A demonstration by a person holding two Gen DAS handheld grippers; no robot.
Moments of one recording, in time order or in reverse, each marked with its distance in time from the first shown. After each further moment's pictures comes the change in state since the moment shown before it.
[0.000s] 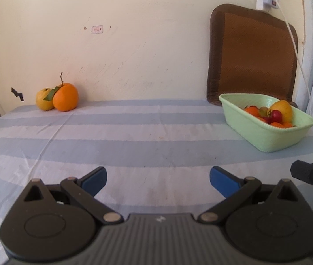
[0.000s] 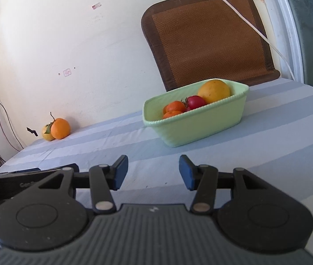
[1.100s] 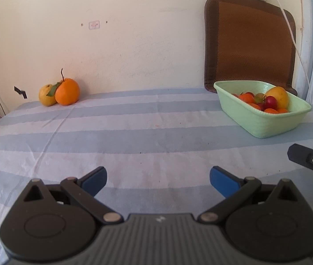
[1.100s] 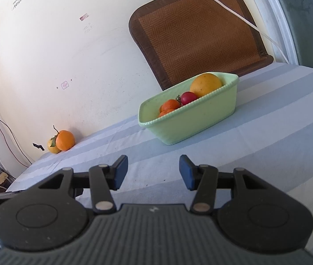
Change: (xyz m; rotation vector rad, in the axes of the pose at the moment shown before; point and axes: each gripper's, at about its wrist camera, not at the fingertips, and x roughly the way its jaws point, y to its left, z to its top) left arm -0.017 -0.010 0.000 0.039 0.058 0.020; right arm -0.006 -0.017 0.000 0.122 -0.004 0.034
